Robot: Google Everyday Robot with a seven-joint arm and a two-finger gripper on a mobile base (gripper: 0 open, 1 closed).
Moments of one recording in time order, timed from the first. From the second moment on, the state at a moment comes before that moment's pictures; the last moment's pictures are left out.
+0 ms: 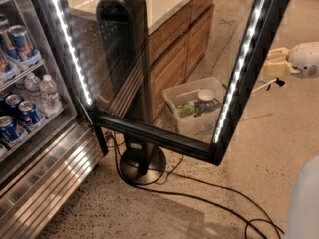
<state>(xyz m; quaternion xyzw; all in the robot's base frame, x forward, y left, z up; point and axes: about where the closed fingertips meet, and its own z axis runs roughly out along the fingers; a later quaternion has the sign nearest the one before) 0.657 -0.302 0.875 -0.49 0.62 0.32 0.51</state>
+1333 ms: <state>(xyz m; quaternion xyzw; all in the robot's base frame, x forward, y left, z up) 0.580 -0.254 0.914 -0.65 0.54 0.28 0.45</state>
